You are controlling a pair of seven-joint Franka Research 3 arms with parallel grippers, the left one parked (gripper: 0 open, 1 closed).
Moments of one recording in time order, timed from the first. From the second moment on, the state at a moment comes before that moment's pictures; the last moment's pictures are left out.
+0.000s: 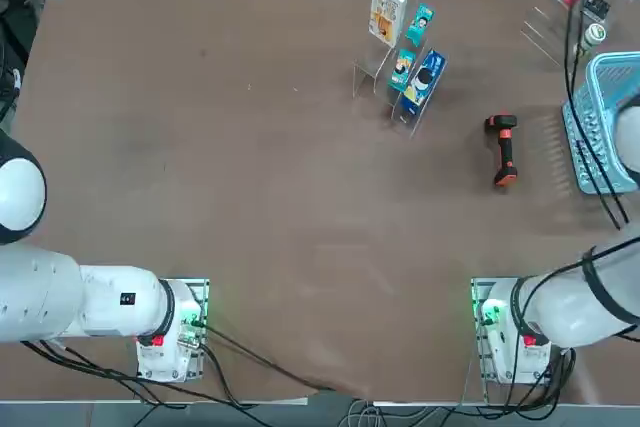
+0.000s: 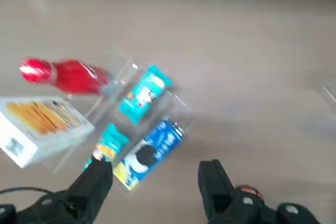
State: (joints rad) arm 0.32 0.32 -0.11 -1.33 0.11 1.79 0.10
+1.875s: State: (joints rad) arm 0.43 0.63 -0.05 -1.04 0.04 1.96 0.17
